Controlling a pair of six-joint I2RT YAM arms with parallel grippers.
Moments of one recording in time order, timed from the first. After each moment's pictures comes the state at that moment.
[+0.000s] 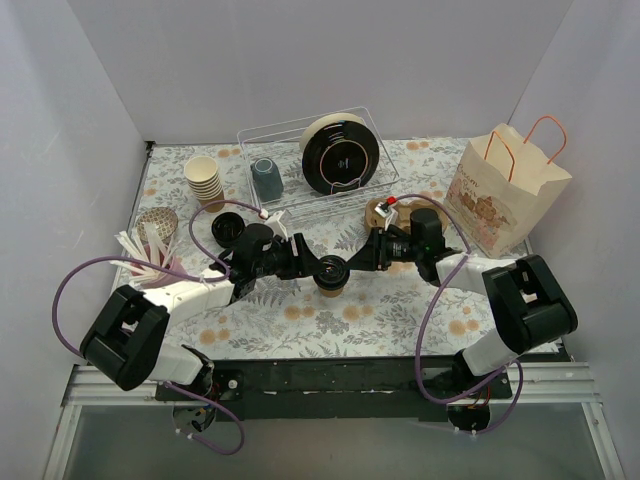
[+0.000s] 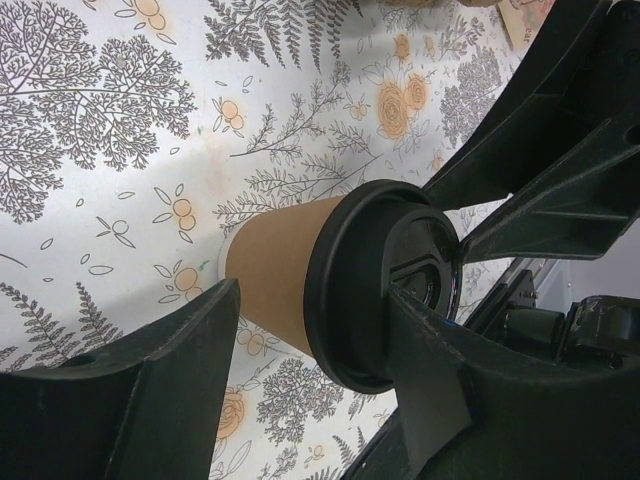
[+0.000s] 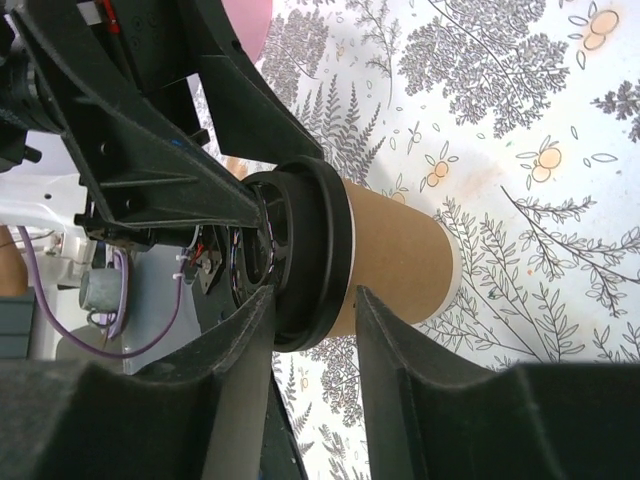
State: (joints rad) left arm -0.59 1.36 0.59 0.24 0.33 -0.72; right arm 0.39 1.54 0.58 0.51 -0.93 0.60
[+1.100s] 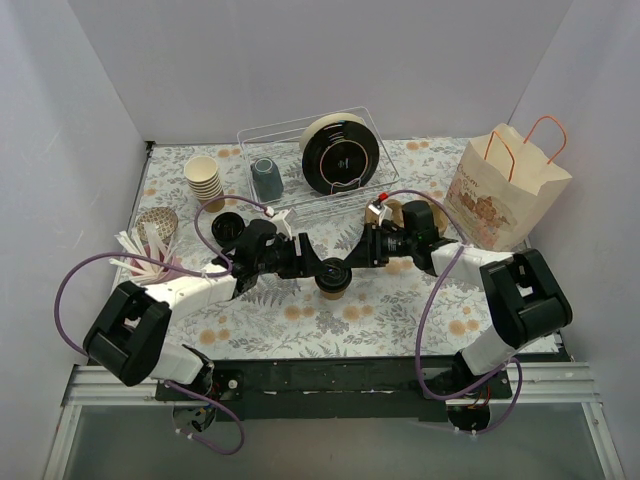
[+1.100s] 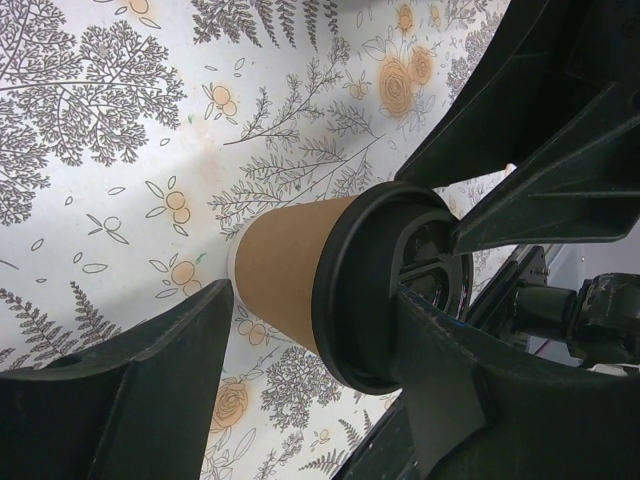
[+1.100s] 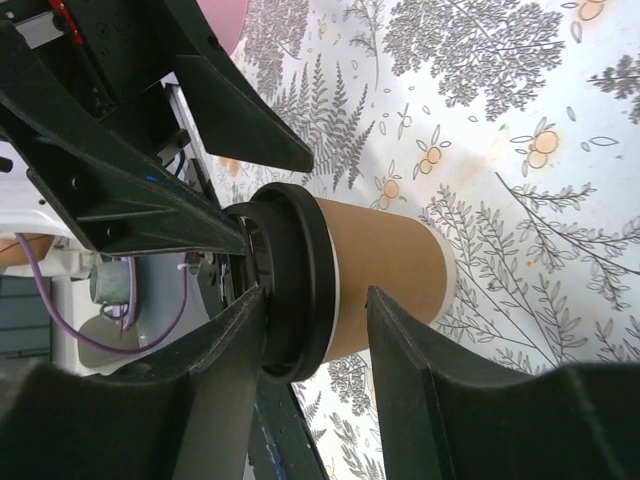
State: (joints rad) left arm -0.59 1.38 0.64 0.16 0.36 -0.66; right arm 0.42 1.57 0.71 0.26 -0.91 0.56
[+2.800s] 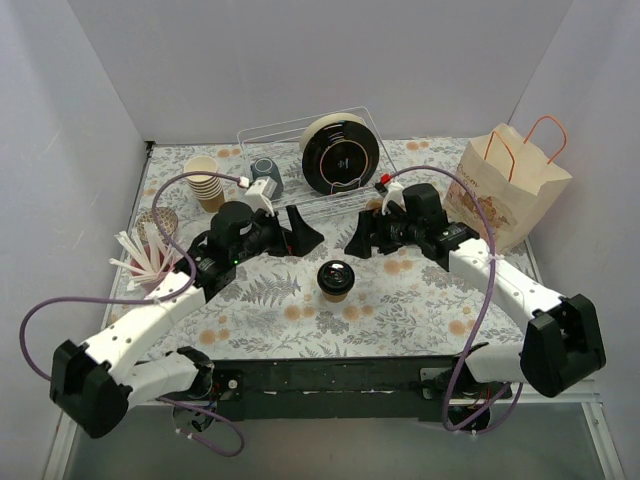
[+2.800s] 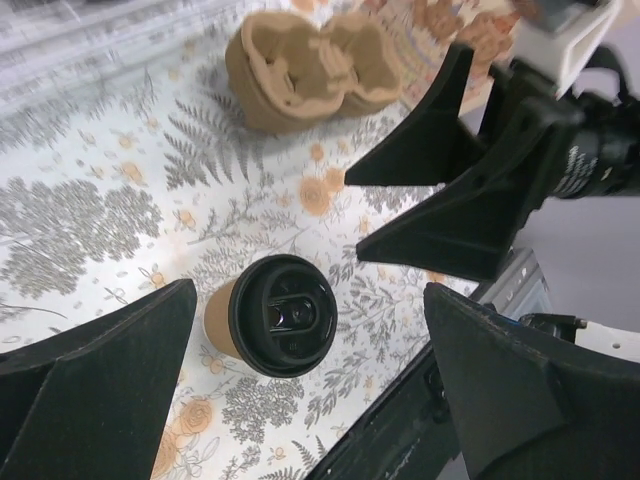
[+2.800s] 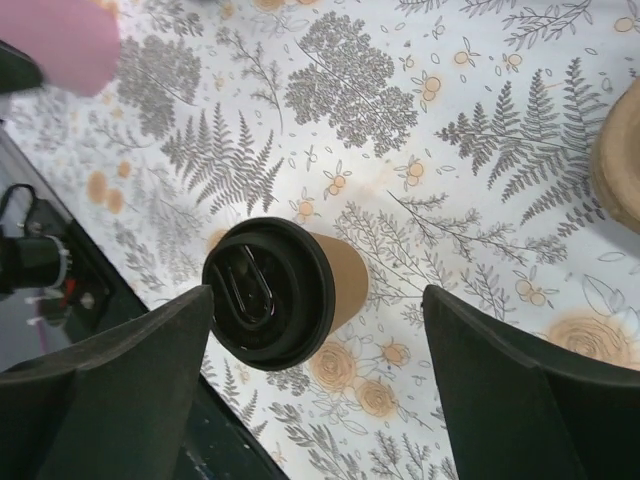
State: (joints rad) left arm -0.61 1.11 0.85 -0.09 0.23 -0.62; right arm 0.49 1.32 0.93 -0.26 -0.50 0.32
